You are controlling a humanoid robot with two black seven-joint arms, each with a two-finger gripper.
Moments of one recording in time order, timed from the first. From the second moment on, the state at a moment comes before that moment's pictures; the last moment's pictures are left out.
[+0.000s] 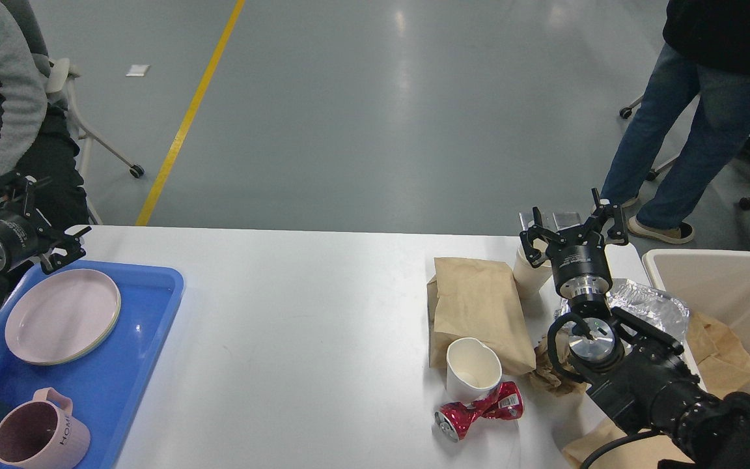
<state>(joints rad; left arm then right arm) -0.78 0.61 -0.75 -0.41 -0.21 -0.35 0.26 0.67 -0.07 0.59 0.38 0.39 0.45 0.59</state>
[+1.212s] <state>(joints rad) -0.64 0.09 -0.97 -0.40 -0.18 -0.67 -0.12 0.67 -0.07 0.59 0.38 0.39 0.45 0.59</state>
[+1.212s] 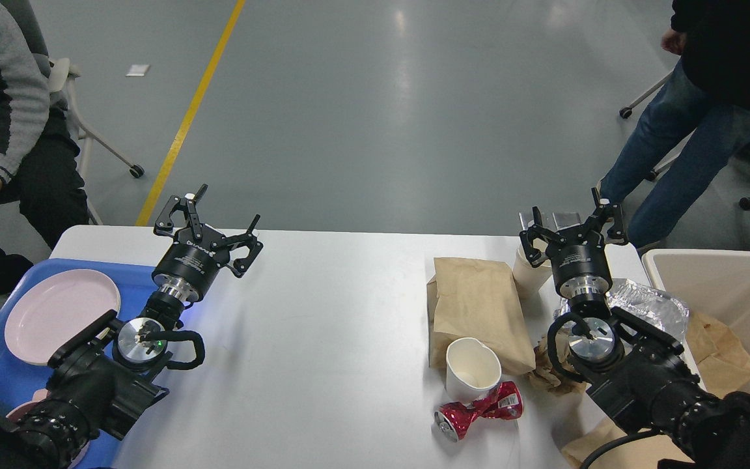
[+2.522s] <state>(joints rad) -0.60 0.08 -0.96 -0.40 -0.07 -0.76 -0.21 0.67 -0.07 0.59 0.38 0.39 0.45 0.59</state>
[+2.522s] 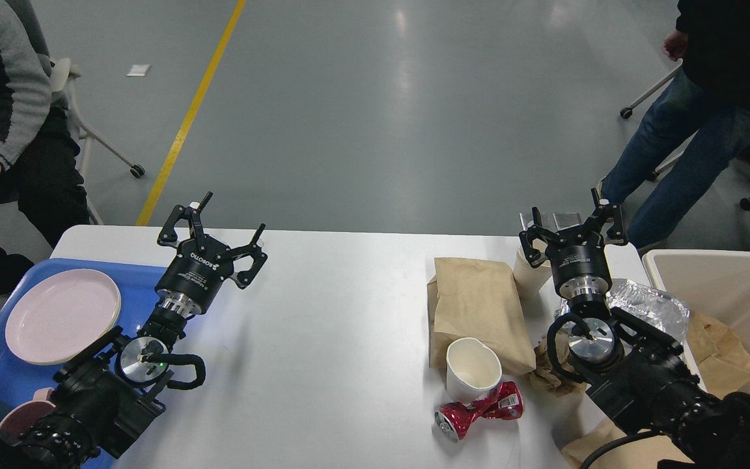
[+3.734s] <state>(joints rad) -0.60 0.08 -0.96 -0.41 -0.07 -0.76 -0.21 1.50 -0.32 -0.88 0.53 0.38 0.43 0.58</state>
